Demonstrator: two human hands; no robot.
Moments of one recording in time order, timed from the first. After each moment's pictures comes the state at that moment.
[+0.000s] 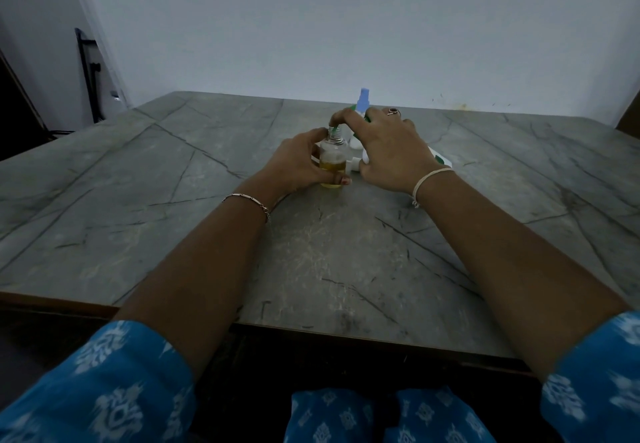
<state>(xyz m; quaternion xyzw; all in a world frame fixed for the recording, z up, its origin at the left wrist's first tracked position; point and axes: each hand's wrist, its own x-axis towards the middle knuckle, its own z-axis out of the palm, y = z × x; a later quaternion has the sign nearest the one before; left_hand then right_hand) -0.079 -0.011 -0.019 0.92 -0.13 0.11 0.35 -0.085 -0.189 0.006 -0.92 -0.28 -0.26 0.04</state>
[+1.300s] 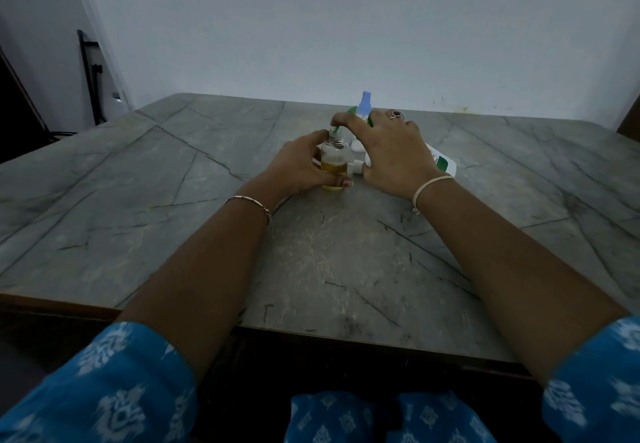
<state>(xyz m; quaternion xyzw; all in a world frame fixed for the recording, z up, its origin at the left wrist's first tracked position) -0.081 -0.010 -0.019 0.91 -0.14 0.12 0.37 -0.083 -0.188 0.002 -0.92 -0.25 -0.29 0.02</state>
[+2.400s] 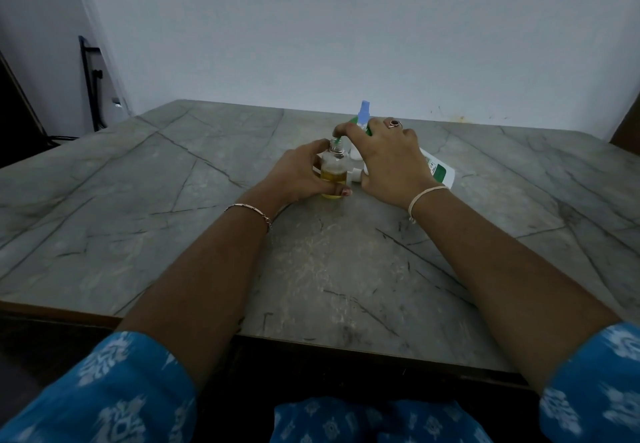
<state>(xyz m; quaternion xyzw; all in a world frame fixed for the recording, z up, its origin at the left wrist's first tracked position) -0.084 -0.012 -0.017 0.92 -0.13 0.11 0.36 -0.083 -0.185 0.001 -0.92 -0.24 -0.32 0.00</state>
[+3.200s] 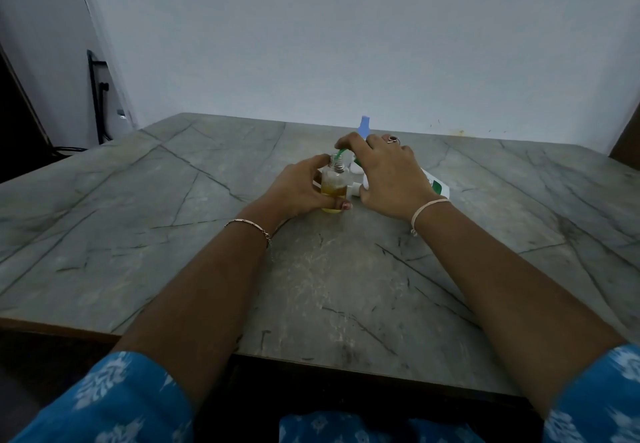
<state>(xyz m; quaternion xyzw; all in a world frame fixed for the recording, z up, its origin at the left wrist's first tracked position) -0.087 -0.013 -0.015 0.92 -0.13 0.11 0.37 -0.080 -0.189 0.004 -0.92 -0.27 -0.27 0.05</state>
